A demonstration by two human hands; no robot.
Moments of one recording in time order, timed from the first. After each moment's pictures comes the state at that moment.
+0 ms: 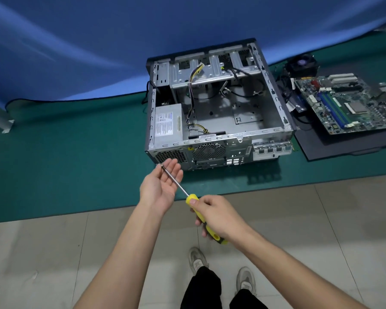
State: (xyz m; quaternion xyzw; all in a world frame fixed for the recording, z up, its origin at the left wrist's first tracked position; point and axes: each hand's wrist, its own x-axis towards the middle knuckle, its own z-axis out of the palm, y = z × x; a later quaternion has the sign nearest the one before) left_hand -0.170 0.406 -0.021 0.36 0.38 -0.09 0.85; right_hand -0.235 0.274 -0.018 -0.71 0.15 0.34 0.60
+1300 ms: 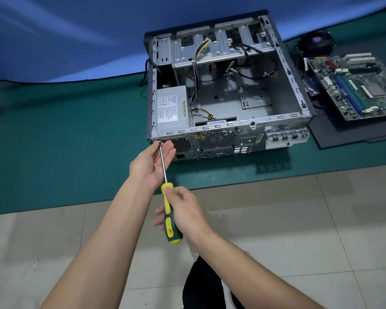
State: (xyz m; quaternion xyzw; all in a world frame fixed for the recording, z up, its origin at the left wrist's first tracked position) left_hand -0.135 0.439 -0.024 0.40 0.40 -0.09 0.82; right_hand -0.234 0.359 -0.027 -0.55 0.24 0.32 0.74
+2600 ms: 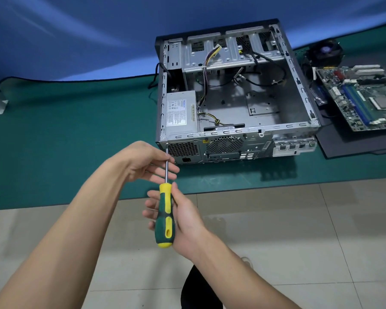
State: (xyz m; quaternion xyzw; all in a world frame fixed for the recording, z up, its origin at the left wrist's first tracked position) left_hand -0.116 0.477 0.011 0.74 0.23 -0.40 0.50; right_hand -0.228 0.375 -0.021 -0.28 0.31 0.38 0.82
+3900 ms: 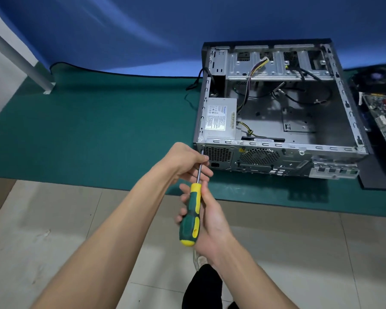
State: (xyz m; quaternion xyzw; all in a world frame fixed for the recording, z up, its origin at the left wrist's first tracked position) left_hand -0.130 0.471 0.002 0.74 0.23 -0.29 0.56; right_hand -0.225 0.388 -0.026 -0.24 0.30 0.36 0.85
